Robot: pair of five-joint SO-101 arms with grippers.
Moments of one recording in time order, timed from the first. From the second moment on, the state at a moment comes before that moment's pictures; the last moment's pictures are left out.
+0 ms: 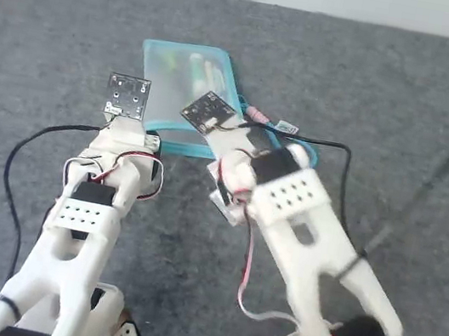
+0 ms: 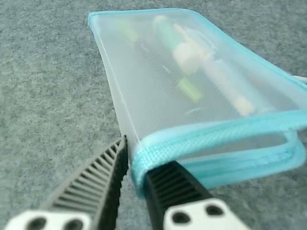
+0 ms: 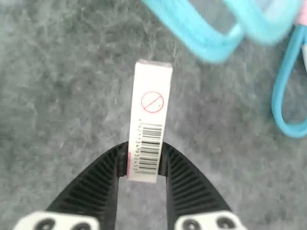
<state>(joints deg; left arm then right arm) -4.5 -35.5 69.4 19.4 3.3 -36.2 -9.1 19.5 73.8 15.6</state>
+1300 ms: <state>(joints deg) -1.8 -35.5 70.0 19.0 3.7 -36.5 28.0 -30.2 83.5 6.7</state>
